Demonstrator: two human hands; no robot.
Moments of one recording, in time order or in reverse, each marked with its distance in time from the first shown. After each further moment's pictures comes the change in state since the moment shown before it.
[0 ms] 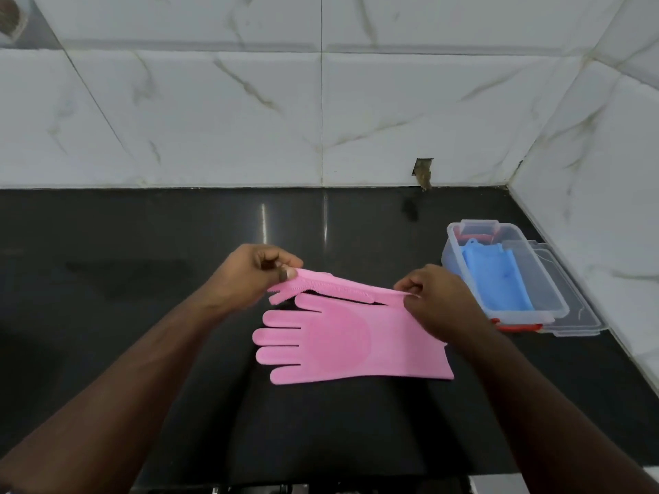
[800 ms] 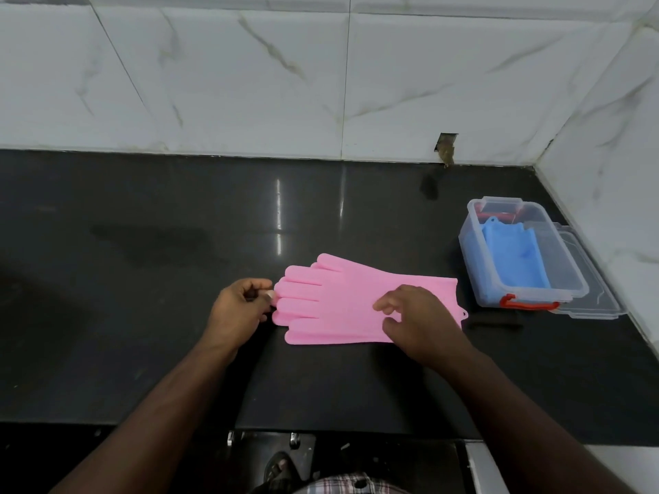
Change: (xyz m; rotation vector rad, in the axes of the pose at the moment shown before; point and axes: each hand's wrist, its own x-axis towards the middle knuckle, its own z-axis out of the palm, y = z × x) left_hand -0.076 -0.075 0.042 -0.228 0.415 -0.400; right_hand -0.044 -0.003 0.058 0.018 -0.161 -0.203
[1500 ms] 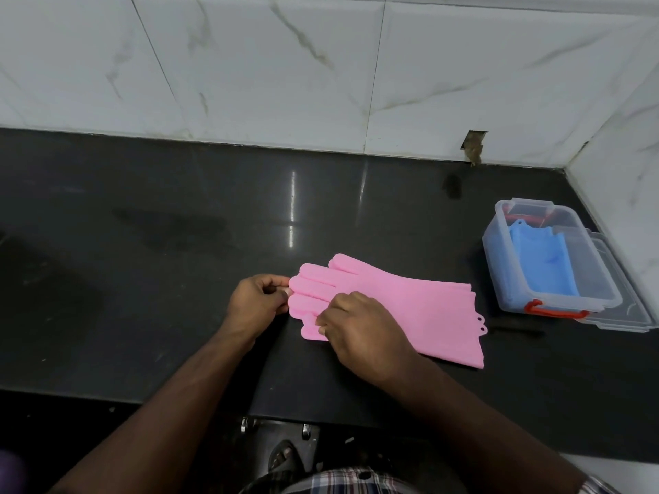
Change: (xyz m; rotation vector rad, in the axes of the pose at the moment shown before) left_hand 0.010 -0.016 -0.002 -0.119 -0.049 -0.040; right_hand 0.012 -0.060 0.069 -0.206 0.128 -0.543
